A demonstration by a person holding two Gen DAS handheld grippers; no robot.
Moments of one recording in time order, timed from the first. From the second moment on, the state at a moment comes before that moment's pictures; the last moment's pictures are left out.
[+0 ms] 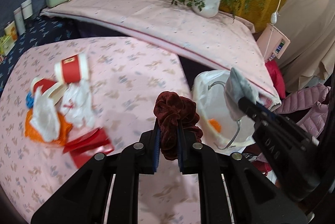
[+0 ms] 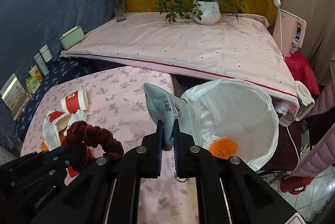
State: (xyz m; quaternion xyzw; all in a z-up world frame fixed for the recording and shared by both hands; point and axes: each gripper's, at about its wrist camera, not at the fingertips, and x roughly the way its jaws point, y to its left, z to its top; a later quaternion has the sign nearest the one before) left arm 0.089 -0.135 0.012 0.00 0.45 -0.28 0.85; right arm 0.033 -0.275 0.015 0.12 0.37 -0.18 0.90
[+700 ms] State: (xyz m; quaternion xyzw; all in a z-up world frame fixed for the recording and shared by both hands) left arm 0.123 -0.265 -0.012 0.00 0.48 -0.36 0.80; right arm 0.031 -0.384 -0.010 0.15 0.38 -0.26 0.87
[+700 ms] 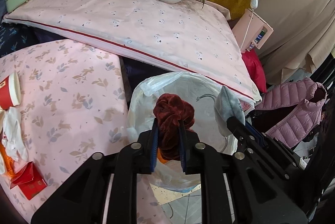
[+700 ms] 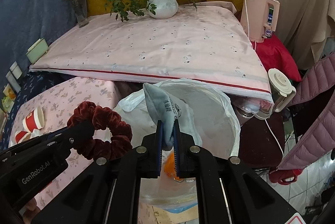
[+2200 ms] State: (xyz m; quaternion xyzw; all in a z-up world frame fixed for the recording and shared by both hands) left arm 0.161 -0.033 -0.016 -0.05 0.45 -0.14 0.88; right arm 0.080 -0.187 0.004 0.09 0.39 -0.12 0.91
